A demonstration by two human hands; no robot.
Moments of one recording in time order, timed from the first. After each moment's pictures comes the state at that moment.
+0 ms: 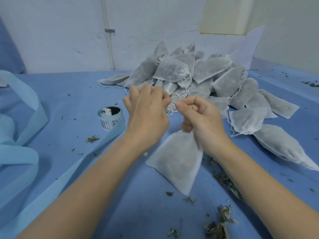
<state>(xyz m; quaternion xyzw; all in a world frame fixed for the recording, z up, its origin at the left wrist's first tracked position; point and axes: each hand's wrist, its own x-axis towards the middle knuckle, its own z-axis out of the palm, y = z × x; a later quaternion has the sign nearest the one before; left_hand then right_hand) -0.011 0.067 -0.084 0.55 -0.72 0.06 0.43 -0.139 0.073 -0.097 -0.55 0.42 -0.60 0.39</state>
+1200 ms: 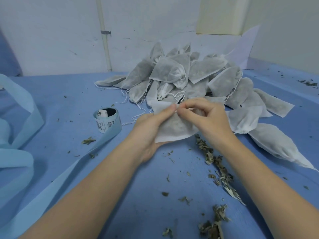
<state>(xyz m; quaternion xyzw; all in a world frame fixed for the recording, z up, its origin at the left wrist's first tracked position) -0.022 0.074 -0.097 0.36 -0.41 -0.68 0.49 -0.167 0.071 -0.097 -0.65 0.45 -0.55 0.27</state>
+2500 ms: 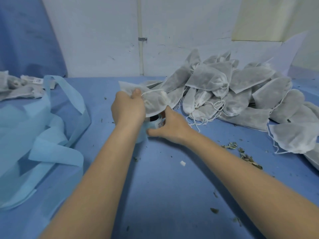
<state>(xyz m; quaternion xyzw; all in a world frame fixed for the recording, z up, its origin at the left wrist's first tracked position) 0.089 0.027 -0.072 0.69 -0.37 -0.21 0.58 -0.028 0.001 -0.116 -0.78 0.48 -0.31 0.26</state>
